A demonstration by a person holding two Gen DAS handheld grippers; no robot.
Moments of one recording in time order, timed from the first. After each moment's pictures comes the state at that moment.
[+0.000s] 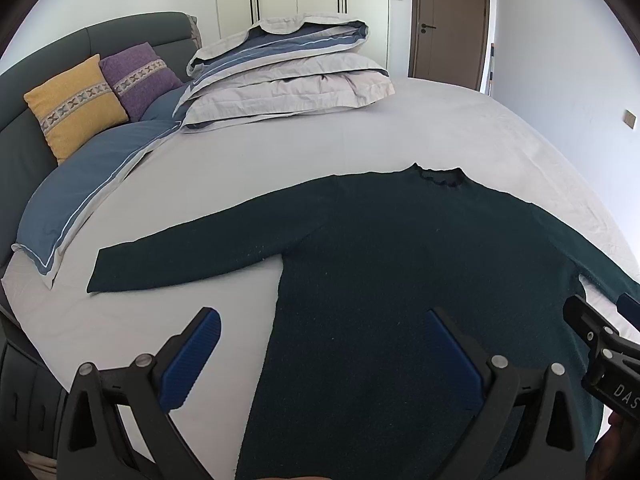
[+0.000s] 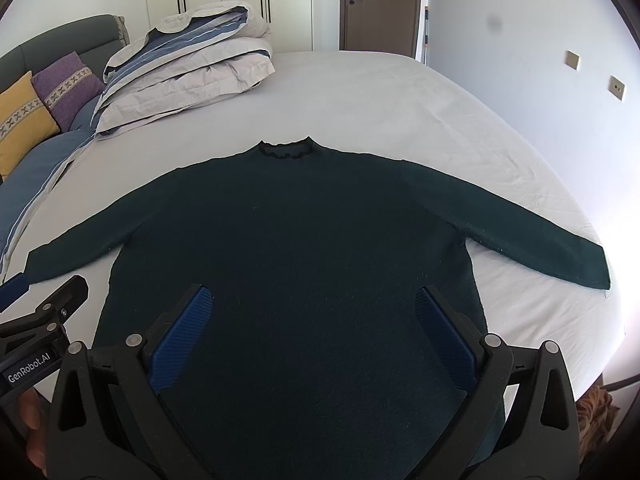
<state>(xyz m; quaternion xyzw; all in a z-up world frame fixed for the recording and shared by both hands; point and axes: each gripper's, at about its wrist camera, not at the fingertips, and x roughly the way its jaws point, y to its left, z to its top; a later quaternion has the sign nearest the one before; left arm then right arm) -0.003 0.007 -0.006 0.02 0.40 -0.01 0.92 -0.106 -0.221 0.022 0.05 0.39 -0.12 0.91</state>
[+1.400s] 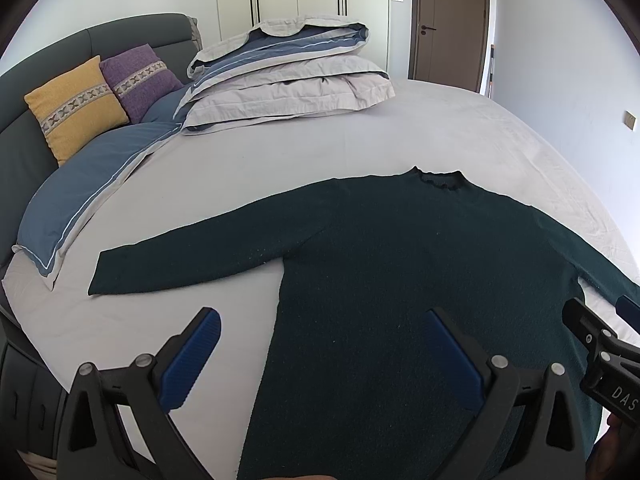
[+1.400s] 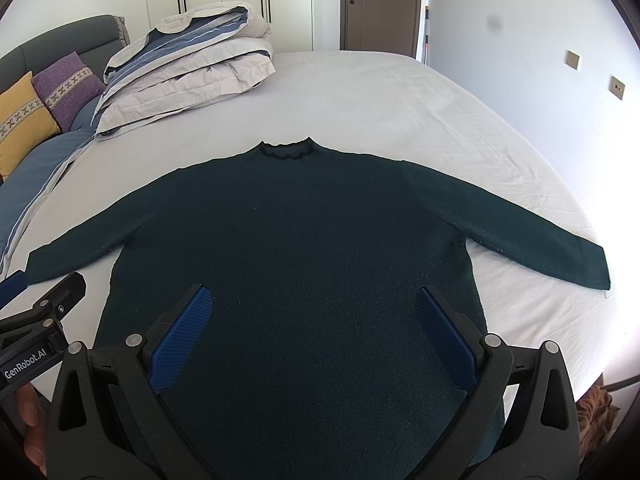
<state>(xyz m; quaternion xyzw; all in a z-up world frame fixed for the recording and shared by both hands) -0.005 0.014 -0.010 0.02 0.40 -0.01 0.92 -0.106 -0.222 0.025 0.05 0.39 -0.12 0.91</state>
